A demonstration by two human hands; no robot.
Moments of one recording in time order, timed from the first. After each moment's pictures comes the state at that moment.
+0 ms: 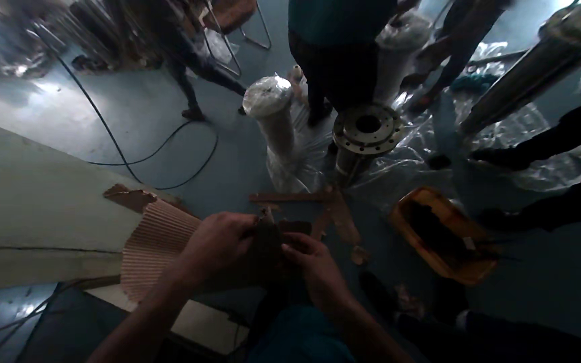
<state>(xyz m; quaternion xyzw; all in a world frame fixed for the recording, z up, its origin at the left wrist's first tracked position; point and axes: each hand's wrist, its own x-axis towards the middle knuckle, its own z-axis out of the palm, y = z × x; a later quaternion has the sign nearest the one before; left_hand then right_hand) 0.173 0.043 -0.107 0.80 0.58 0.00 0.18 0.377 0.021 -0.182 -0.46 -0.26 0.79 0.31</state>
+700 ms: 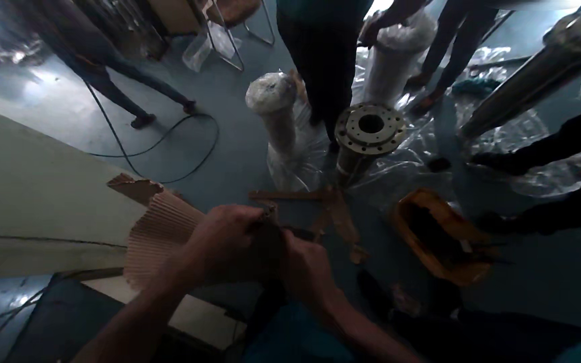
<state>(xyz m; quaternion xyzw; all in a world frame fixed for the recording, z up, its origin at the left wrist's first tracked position) 0.176 0.047 -0.105 0.81 0.56 -0.02 0.20 0.356 0.009 -0.171 -0.53 -0.77 0.30 0.20</state>
